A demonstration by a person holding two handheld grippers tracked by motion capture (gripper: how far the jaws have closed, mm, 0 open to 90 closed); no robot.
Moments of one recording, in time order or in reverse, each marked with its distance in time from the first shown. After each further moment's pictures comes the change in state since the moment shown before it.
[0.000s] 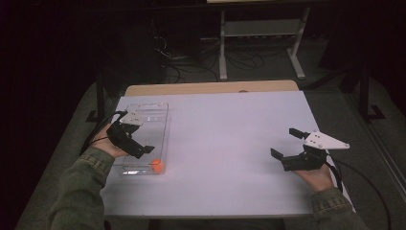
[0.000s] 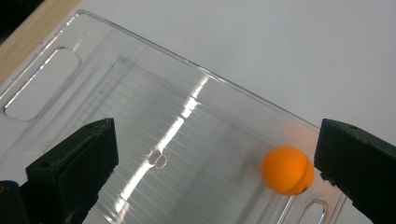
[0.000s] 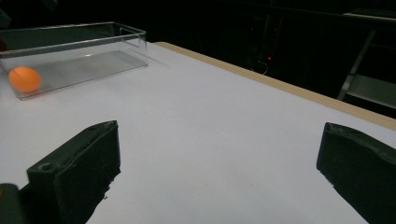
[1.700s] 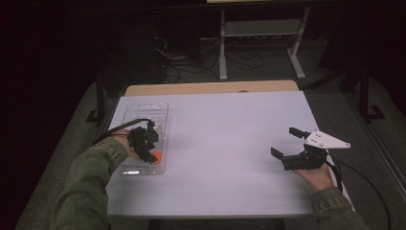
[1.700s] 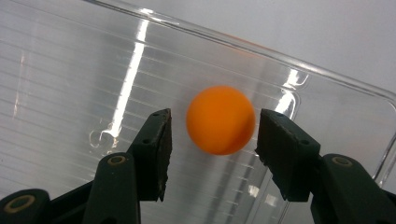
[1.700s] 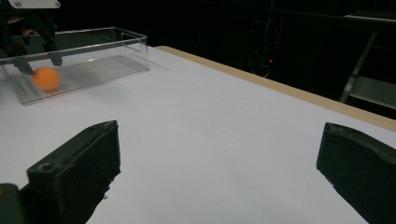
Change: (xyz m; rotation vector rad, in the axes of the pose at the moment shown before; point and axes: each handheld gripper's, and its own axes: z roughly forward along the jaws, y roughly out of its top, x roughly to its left) left arm -0.009 0.018 0.062 0.484 -0.195 0.217; right arm -0.002 0.000 0.000 -0.014 0.008 0.009
